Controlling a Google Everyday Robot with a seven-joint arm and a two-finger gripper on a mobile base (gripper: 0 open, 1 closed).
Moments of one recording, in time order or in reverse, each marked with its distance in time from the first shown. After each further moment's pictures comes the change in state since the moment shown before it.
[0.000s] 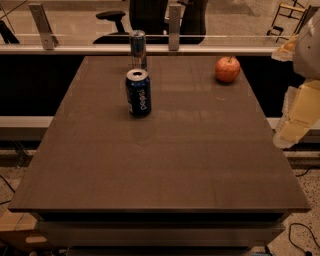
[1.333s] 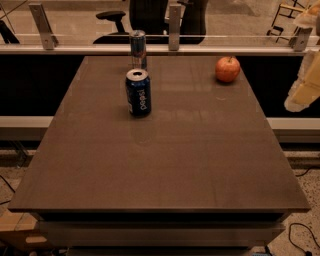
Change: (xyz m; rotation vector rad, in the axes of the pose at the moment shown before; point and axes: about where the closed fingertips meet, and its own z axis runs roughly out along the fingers) arm 0.014 -0.059 -0.028 0.115 -0.047 0.060
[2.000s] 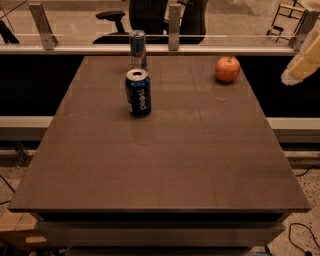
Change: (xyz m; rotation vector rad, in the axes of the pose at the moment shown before) arm -0.004 -0.053 0.002 0.053 -0.197 0.092
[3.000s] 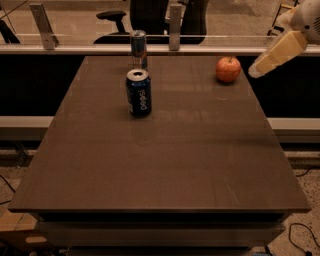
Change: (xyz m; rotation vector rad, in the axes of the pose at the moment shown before) arm -0.005 -0.040 0.074 -0.032 -0.147 0.171
